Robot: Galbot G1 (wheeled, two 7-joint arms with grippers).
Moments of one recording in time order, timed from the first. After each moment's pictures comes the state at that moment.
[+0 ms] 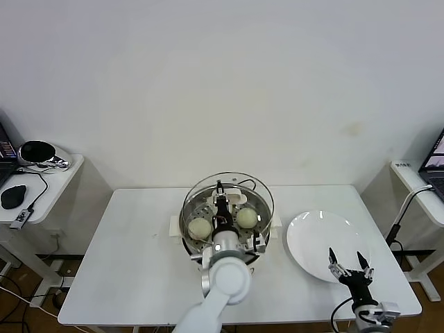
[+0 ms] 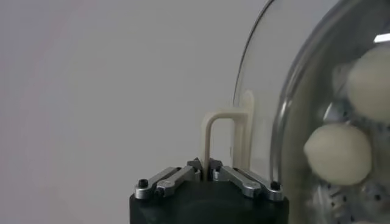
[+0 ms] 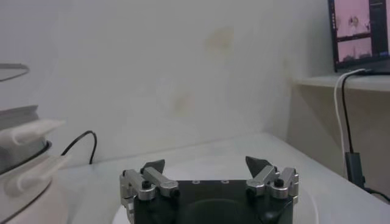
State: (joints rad) left arm 0.94 -1.59 0.11 -1.79 1.69 0.74 0.38; right arm -1.47 1.47 0.87 1.74 0.36 0.05 -0.24
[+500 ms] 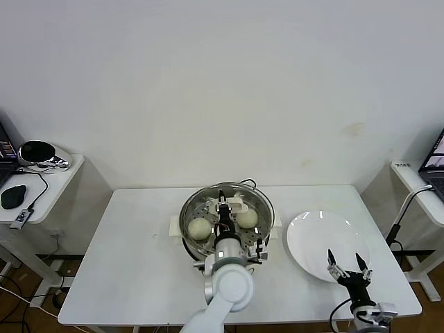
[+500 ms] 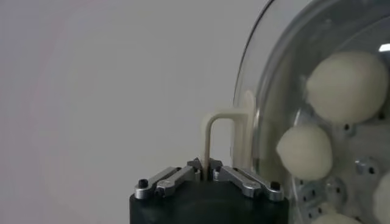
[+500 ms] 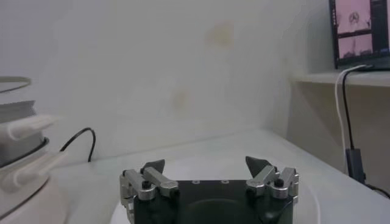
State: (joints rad) left arm 0.97 -1.60 0.12 -1.77 1.73 0.74 0.42; right arm -1.47 1.47 0.86 1.72 0.35 0.06 -0.24
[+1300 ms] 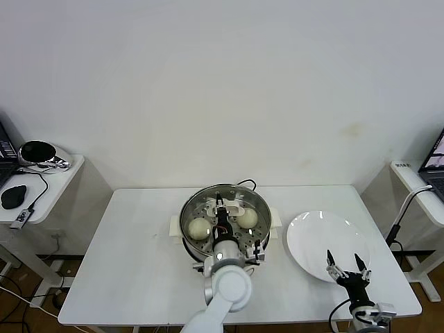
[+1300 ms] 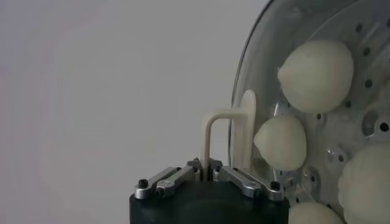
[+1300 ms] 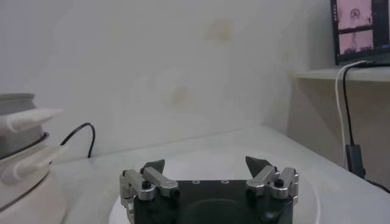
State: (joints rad) left arm 0.98 -1.60 0.10 -1.74 1.73 0.74 0.39; right arm -1.47 1.47 0.86 1.72 0.34 0.06 -0.24
